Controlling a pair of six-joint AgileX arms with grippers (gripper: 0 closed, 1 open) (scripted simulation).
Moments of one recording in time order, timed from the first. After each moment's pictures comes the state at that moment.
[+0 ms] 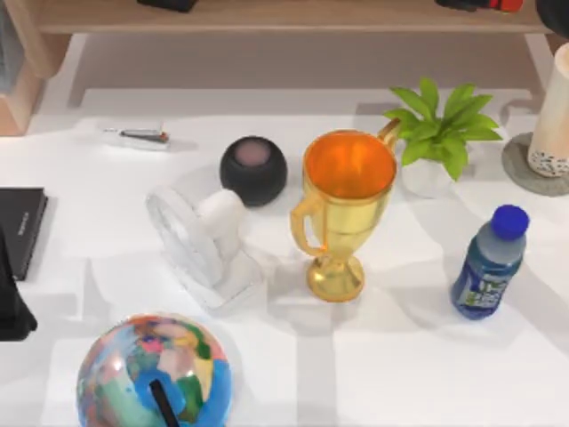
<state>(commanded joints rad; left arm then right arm) 0.00 0.00 0.00 0.00 0.00 0.00 0.61 1.25 1.25 -0.32 0.30 0.45</state>
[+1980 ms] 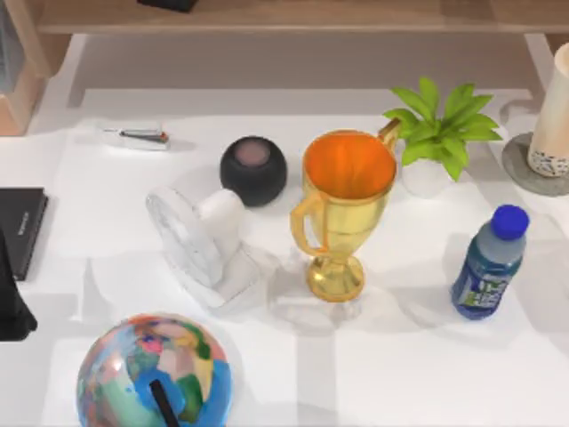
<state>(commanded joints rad) 0.00 0.00 0.00 0.00 0.00 0.00 0.27 1.94 1.90 0.04 0.30 0.01</state>
